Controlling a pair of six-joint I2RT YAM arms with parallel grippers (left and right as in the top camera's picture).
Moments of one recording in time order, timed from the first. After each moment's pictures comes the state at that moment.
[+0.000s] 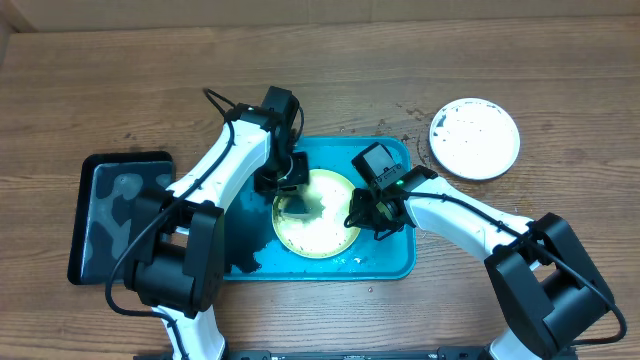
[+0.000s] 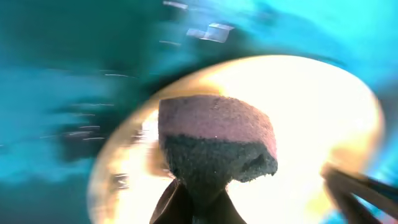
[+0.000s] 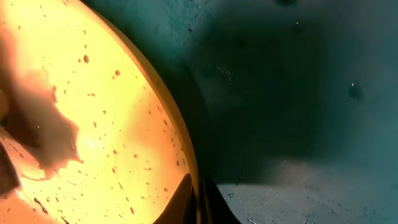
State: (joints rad) left arm -0.32 1.95 1.40 -1.01 0.24 -0.38; right arm 0.61 1.80 1.04 -0.56 -0.18 0.75
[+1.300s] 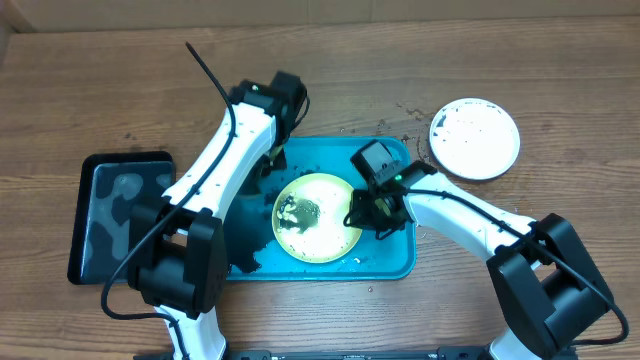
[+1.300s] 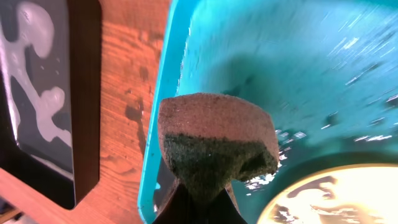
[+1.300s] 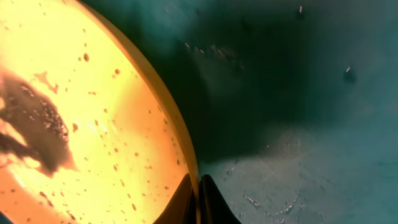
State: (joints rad) left arm -0.35 1.95 1.62 -1.31 -0.39 -0.63; right arm 0.61 1.80 1.10 -0.67 -0.19 0.69
